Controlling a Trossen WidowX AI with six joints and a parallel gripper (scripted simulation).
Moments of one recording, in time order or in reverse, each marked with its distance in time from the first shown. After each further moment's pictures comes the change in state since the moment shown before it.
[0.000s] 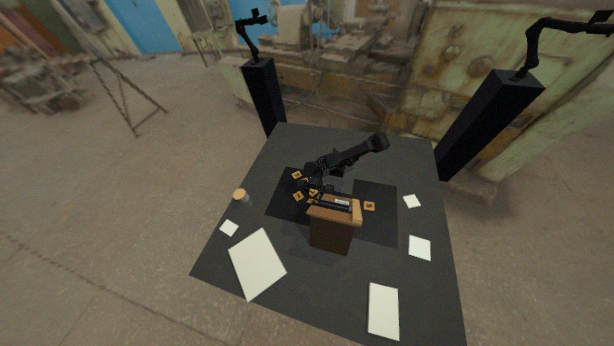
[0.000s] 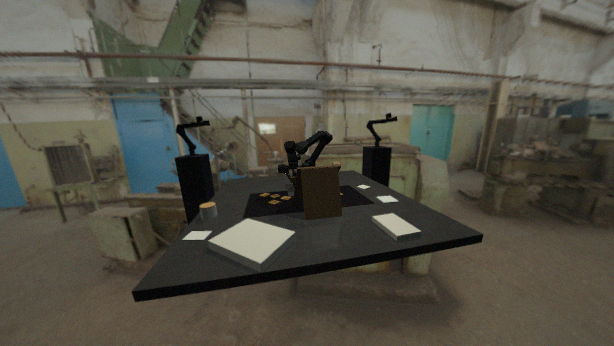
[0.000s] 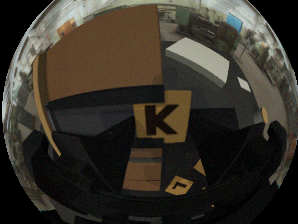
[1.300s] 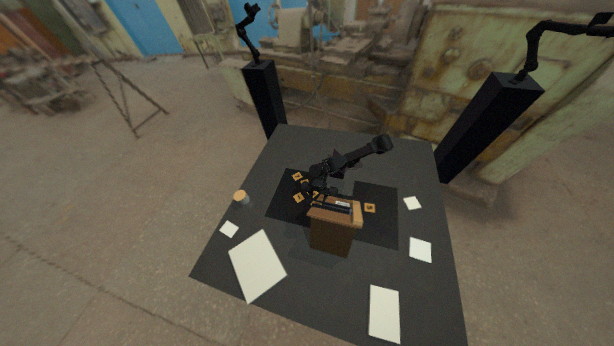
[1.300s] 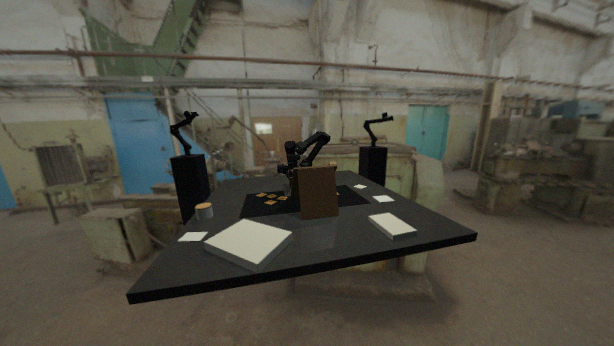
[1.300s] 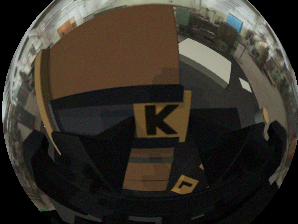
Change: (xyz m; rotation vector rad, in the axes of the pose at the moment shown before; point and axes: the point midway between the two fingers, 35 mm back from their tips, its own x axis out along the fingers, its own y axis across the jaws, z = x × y) arm 0.001 0.017 -0.001 -0.002 -0.001 0.000
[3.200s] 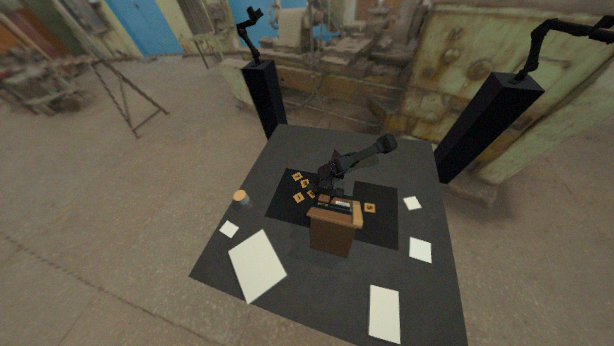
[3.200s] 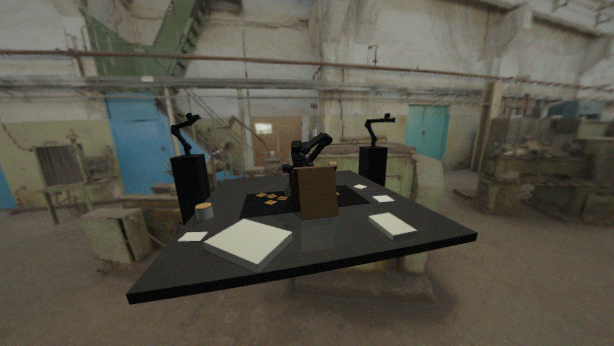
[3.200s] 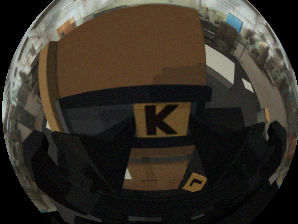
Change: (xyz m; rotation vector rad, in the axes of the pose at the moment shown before) arm 0.000 0.031 0.000 0.004 0.003 0.001
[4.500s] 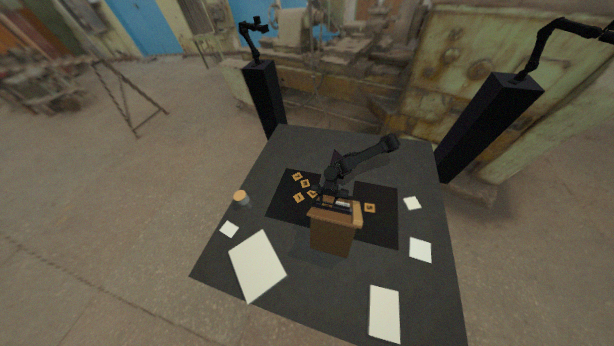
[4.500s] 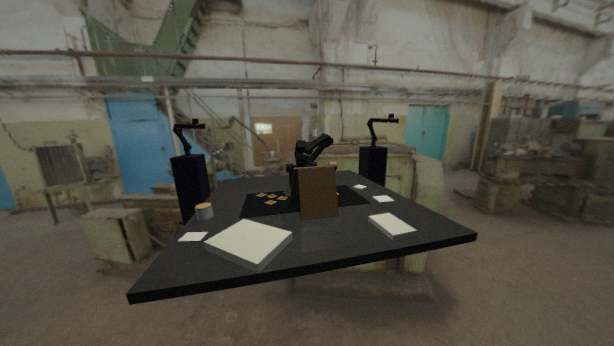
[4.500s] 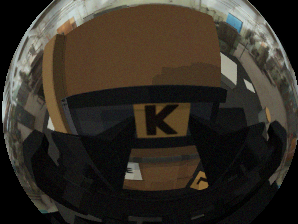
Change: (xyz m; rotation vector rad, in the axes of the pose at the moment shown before) arm 0.000 0.022 0.000 0.000 0.000 0.000
